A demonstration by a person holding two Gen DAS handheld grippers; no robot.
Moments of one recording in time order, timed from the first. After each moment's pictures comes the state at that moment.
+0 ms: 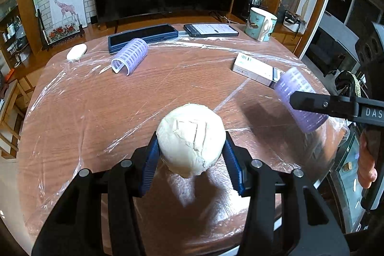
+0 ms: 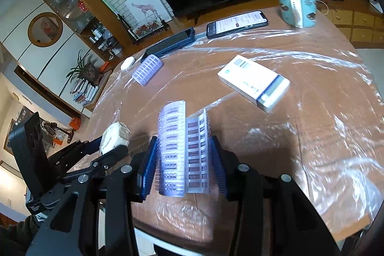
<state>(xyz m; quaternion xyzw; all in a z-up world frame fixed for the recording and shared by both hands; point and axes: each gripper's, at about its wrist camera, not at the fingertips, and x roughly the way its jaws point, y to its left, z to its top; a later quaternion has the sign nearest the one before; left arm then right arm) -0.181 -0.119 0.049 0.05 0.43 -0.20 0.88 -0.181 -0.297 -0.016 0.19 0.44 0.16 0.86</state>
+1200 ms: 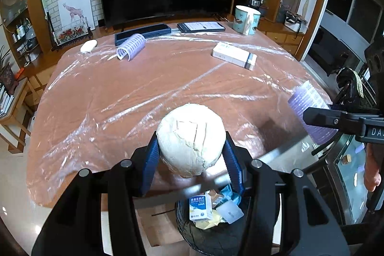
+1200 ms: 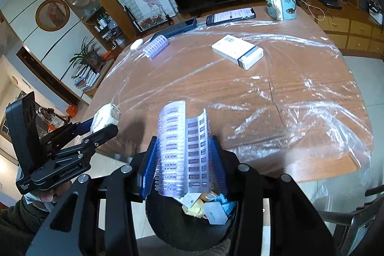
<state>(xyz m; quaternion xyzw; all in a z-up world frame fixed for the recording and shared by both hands) -0.266 -0.131 0.061 0.06 0.42 -0.18 0.89 -0.279 -0.309 -0.011 0.15 0.44 0.17 0.87</state>
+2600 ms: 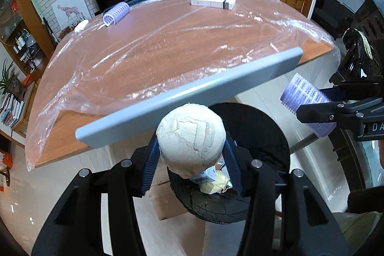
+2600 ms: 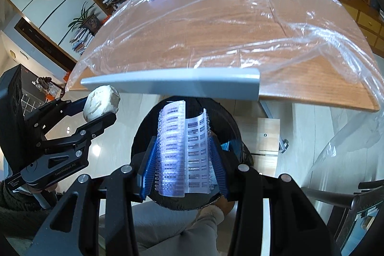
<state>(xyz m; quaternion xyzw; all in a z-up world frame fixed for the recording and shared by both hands) -0.334 -0.158 0.006 0.15 0.47 -0.16 0.86 -0.338 -0.300 -0.076 0.10 0.53 0.19 0.82</state>
